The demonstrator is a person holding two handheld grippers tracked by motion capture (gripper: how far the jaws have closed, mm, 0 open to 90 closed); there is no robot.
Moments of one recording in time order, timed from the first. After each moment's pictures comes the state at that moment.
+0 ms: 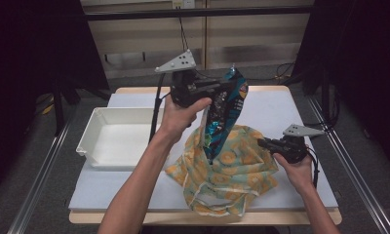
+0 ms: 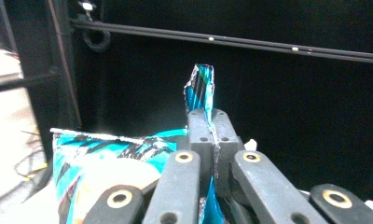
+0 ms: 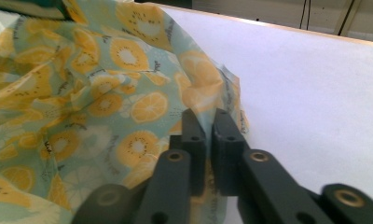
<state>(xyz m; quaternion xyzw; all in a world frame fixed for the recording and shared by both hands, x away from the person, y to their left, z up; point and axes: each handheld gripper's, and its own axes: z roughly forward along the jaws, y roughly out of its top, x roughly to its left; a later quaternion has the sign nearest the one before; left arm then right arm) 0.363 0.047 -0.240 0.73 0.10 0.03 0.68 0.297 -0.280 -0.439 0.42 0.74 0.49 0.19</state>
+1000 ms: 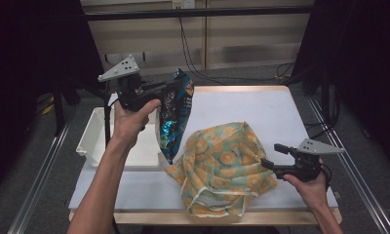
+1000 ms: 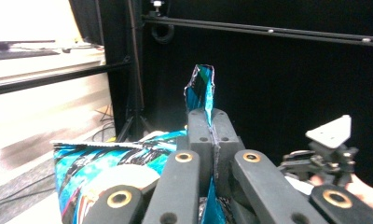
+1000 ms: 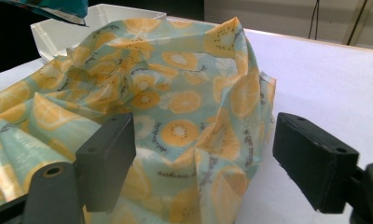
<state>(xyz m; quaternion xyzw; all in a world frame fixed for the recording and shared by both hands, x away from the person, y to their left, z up) 0.364 0.151 -0.251 0.73 0.19 0.11 0.65 0.239 -0.285 -0.425 0.40 0.73 0.52 0.19</state>
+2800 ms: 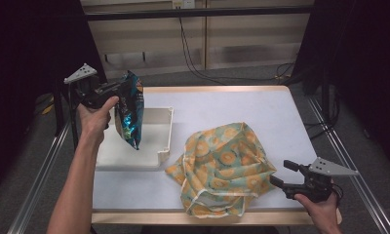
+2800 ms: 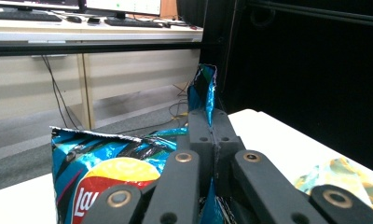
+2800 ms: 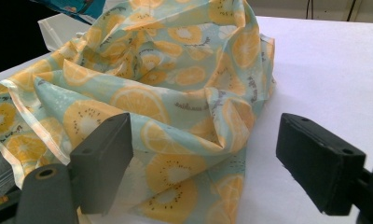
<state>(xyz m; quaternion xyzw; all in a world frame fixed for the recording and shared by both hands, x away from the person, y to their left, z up) 0.421 0.256 -0.300 0.70 0.35 0.19 0.60 0.195 -0.300 -0.445 0.43 0.71 0.53 0.18</state>
